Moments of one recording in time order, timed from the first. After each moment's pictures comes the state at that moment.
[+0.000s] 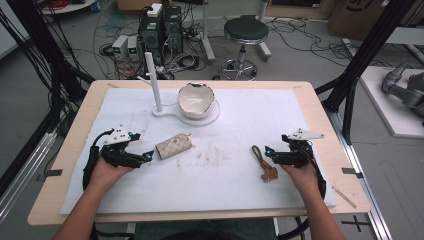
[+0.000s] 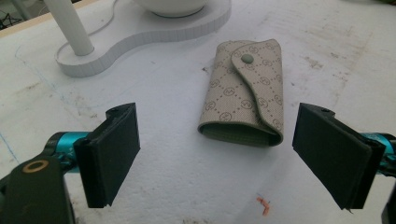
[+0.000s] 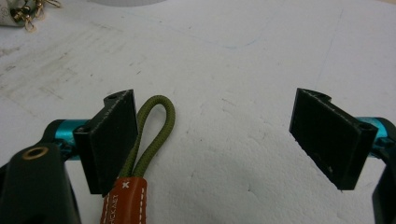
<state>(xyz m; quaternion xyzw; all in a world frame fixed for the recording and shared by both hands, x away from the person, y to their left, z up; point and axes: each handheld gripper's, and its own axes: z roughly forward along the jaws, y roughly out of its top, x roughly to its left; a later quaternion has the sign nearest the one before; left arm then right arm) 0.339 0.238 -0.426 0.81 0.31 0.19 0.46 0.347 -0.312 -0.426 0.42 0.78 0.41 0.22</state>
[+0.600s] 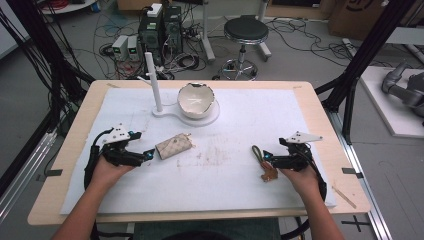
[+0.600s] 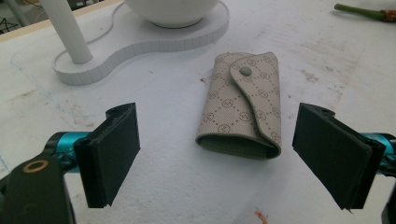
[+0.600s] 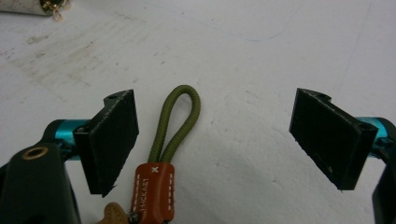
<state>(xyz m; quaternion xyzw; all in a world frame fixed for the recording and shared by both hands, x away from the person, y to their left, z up) 0.344 0.239 -0.428 0.80 0.31 0.18 0.48 0.338 -0.306 -0.426 0.40 0.80 0.41 0.19</state>
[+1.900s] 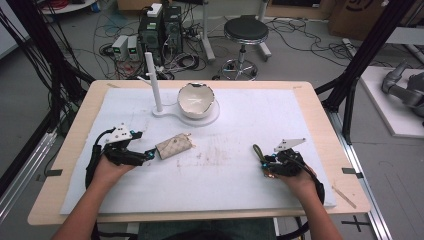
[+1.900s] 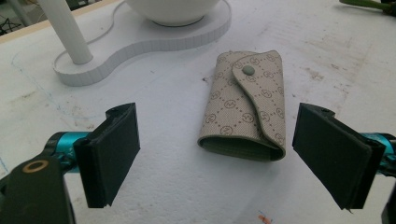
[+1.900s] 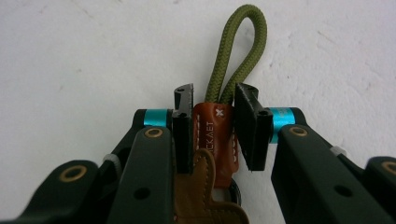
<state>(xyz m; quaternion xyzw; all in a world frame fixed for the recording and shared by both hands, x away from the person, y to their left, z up) 0.345 0.235 -0.428 0.80 0.31 0.19 0.47 0.333 -0.289 -0.439 0.36 0.87 0.32 0.13</state>
